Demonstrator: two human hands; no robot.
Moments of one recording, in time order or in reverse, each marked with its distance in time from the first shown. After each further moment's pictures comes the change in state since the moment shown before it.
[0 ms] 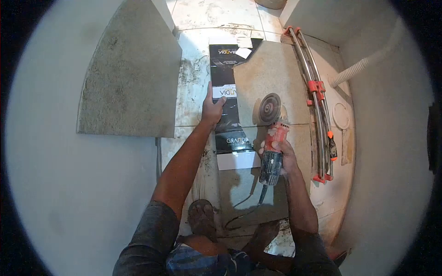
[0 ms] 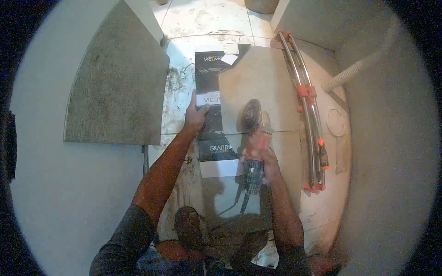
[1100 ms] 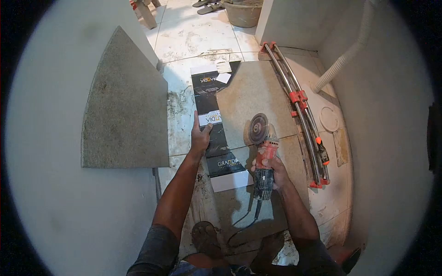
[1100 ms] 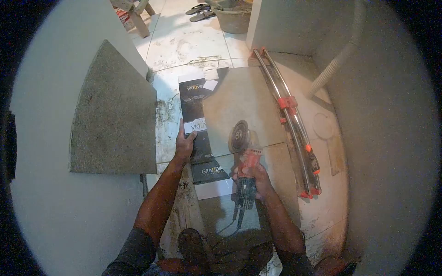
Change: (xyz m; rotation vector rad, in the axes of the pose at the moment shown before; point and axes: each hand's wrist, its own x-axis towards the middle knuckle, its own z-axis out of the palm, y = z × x) left_hand 0.000 -0.009 -0.003 -0.018 -0.050 0.171; right_hand -0.004 0.006 -0.011 0.075 -0.035 -0.081
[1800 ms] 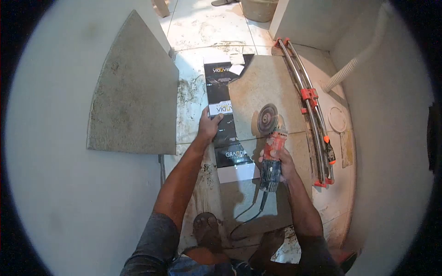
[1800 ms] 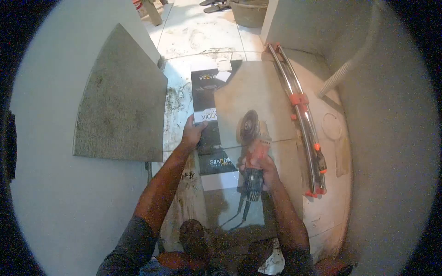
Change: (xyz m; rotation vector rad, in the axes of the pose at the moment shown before) left_hand 0.009 -0.011 -0.008 -0.005 -0.018 -0.277; right_hand 0.010 -0.004 0.002 -0.041 -0.035 -0.001
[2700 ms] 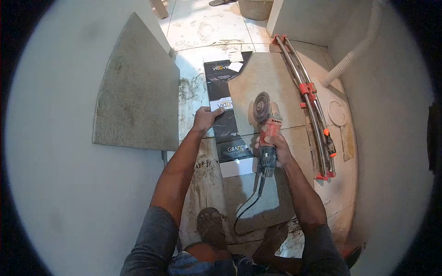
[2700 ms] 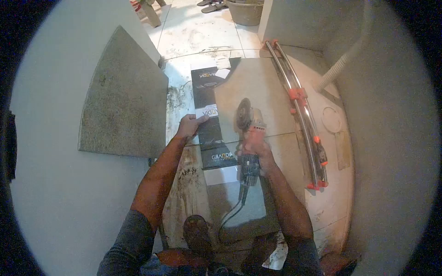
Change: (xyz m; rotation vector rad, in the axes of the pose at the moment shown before) left_hand 0.009 0.020 -0.021 0.206 0.009 -0.244; right_hand 0.026 -0.001 0.003 -0.091 0.006 -0.032
